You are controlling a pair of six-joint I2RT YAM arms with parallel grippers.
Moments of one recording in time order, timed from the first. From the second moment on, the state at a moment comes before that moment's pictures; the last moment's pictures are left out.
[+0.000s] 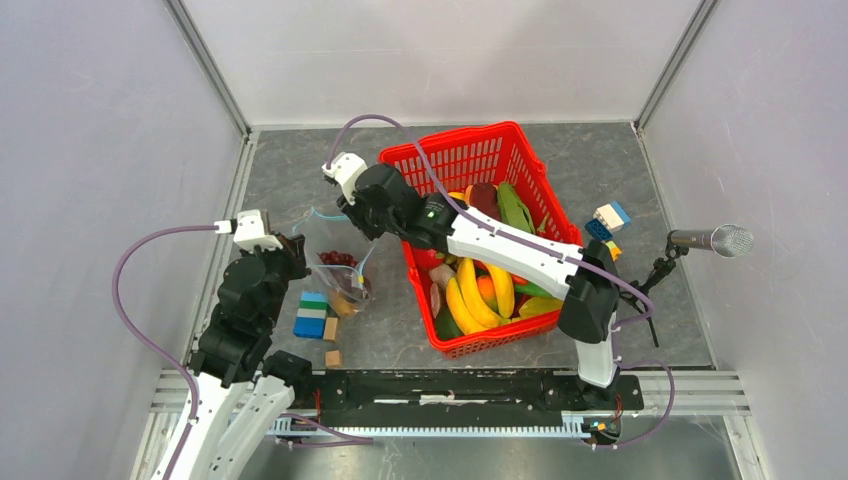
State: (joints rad) left arm -0.34 0.42 0.70 -0.46 -0.32 -0.31; right arm 1.06 1.93 1.84 -0.44 0.17 0.01
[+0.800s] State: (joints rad) left arm -0.34 0.31 0.67 -0.44 -0.36 -0.32; right arm 1.05 1.86 1.78 -0.20 -0.09 0.14
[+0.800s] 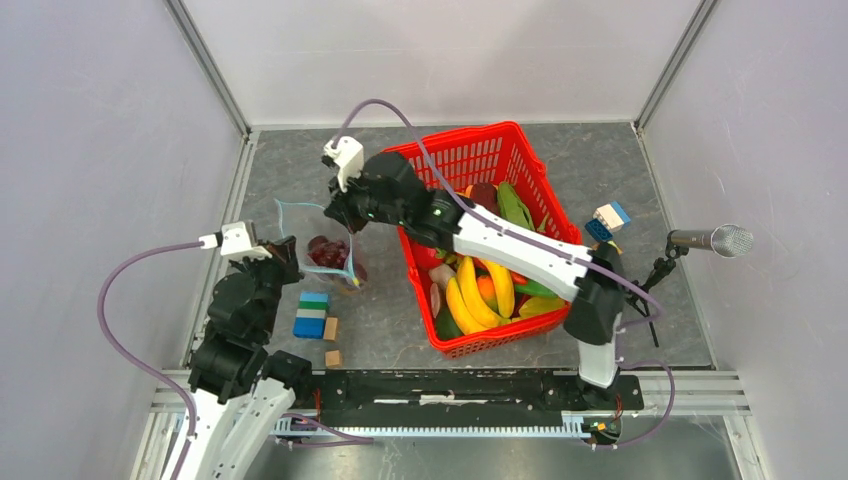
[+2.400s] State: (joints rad) left arm -0.33 0.40 0.67 -0.41 -0.25 -0.32; right arm 0.91 1.25 1.19 -0.68 0.28 -0.01
